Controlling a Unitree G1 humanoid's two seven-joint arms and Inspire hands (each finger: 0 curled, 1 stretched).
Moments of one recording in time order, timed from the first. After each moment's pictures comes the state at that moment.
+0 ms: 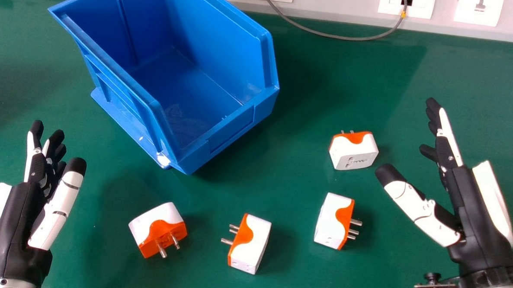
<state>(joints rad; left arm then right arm) 0.23 0.26 0.33 0.31 -0.18 -0.54 -0.28 0.32 -0.22 -0.07 -0.14 -0.25 -0.34 0.02</state>
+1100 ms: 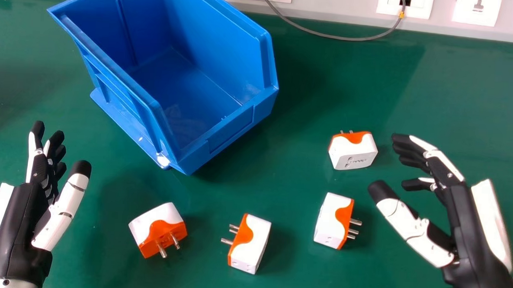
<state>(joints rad) 0.24 0.26 0.33 0.31 -0.14 -0.54 -0.25 0.44 -0.17 -0.04 -0.20 -0.39 -0.39 -0.08</state>
